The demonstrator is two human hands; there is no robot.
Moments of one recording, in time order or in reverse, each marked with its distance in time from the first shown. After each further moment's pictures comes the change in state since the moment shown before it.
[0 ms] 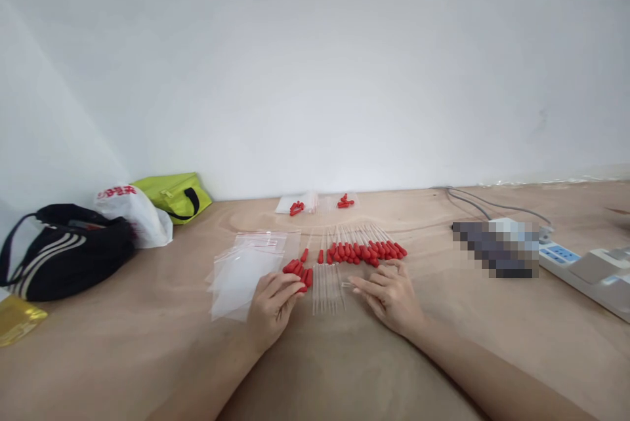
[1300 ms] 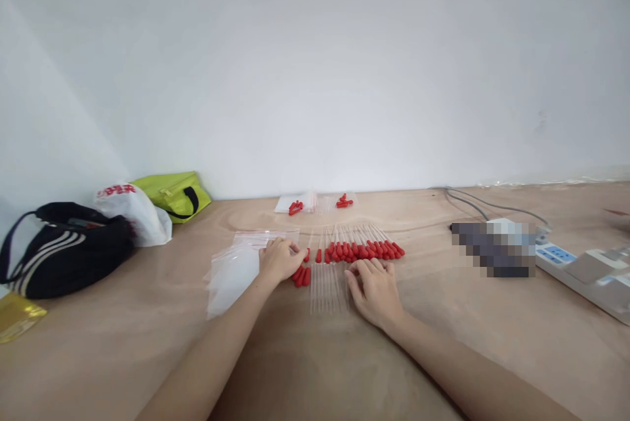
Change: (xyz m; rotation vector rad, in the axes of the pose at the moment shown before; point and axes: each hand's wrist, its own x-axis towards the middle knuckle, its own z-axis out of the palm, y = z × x) left_hand 0.071 -0.024 0.023 0.272 -0.475 -0.786; right_hand 0.013 -0.016 0.019 -0.061 -0.026 0.283
